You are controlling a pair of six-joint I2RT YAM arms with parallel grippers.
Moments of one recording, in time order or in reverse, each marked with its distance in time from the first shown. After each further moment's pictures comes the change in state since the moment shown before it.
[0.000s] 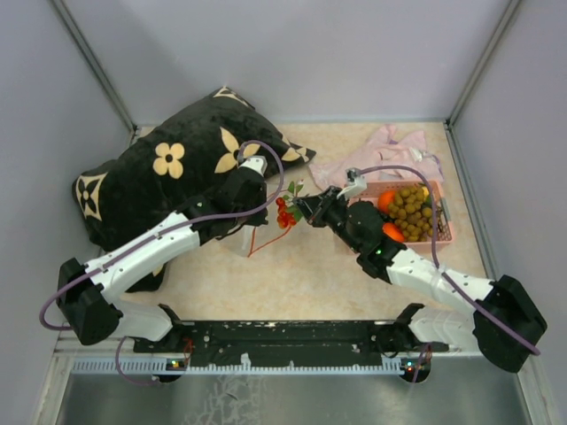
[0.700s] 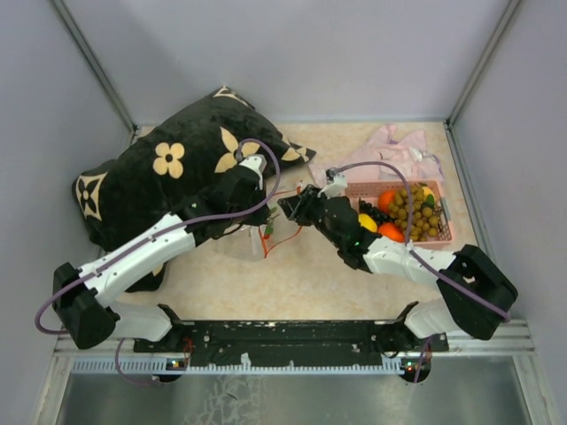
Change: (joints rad) left arm 0.008 -0.031 0.000 0.013 0.090 -0.018; right arm 0.037 0.246 0.060 0.089 0.057 -0.005
